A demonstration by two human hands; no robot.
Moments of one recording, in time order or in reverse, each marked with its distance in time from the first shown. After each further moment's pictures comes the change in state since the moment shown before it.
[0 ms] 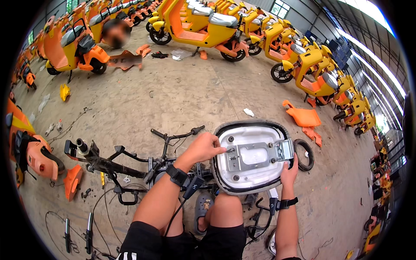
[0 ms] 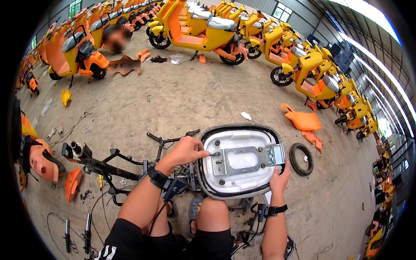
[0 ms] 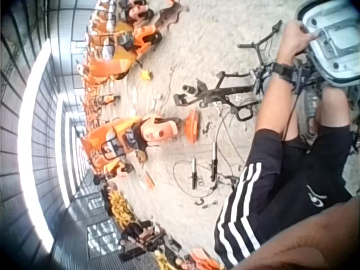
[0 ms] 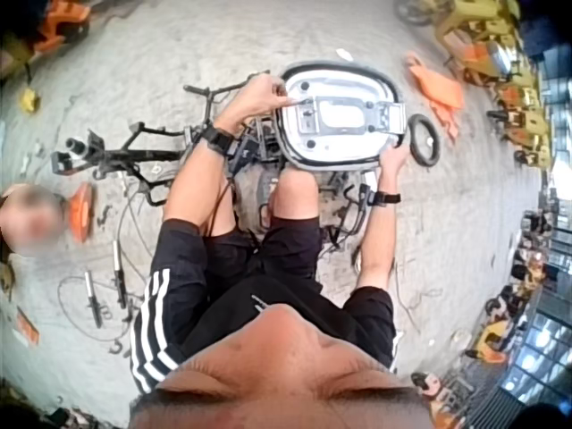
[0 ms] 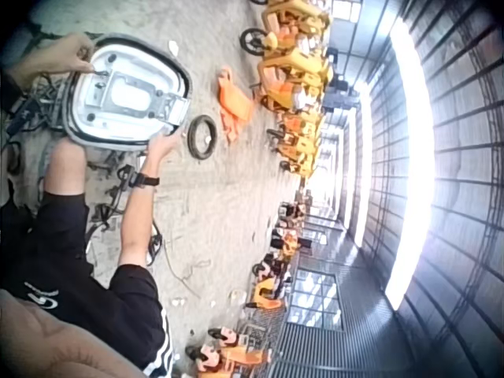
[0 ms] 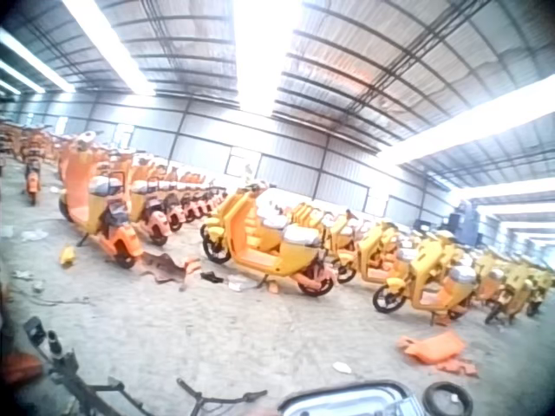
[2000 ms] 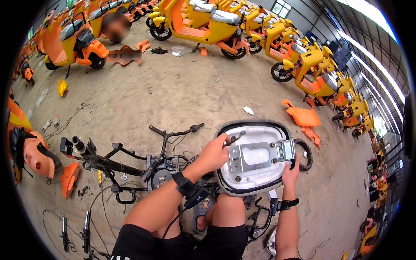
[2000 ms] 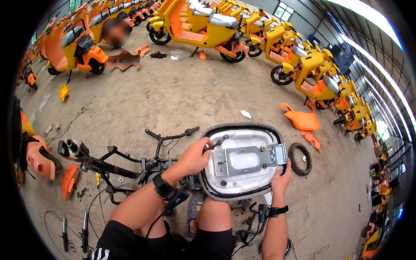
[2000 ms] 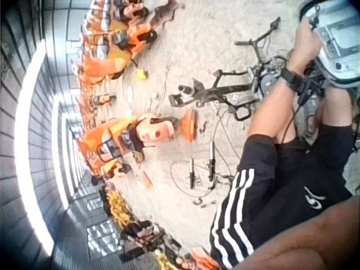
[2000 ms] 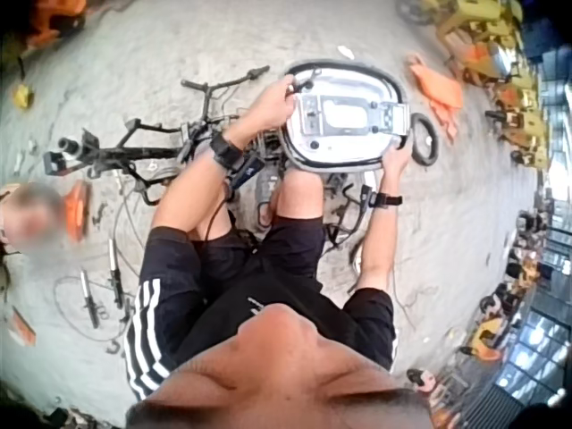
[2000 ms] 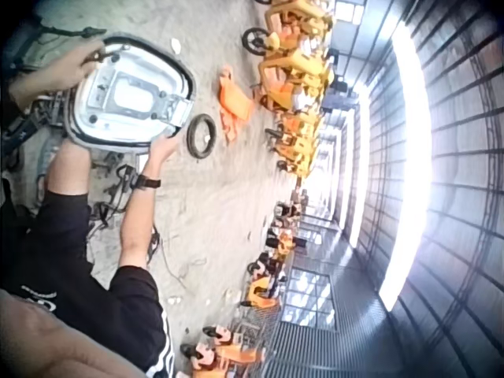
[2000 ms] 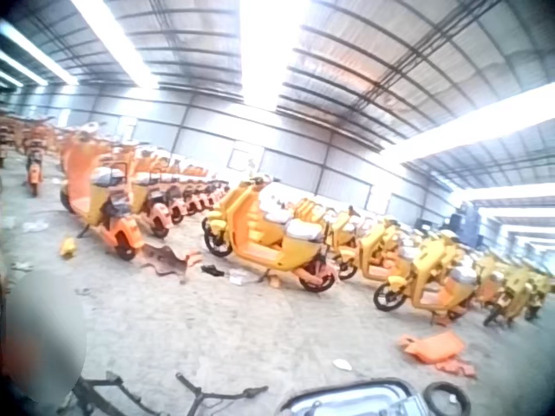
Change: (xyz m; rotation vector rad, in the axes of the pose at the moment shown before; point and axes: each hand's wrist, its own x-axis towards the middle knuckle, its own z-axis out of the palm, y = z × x) left_hand -0.010 0.008 0.032 -0.120 0.142 0.018; right_hand -0.001 -0.002 0.001 -0.039 -0.026 -0.006
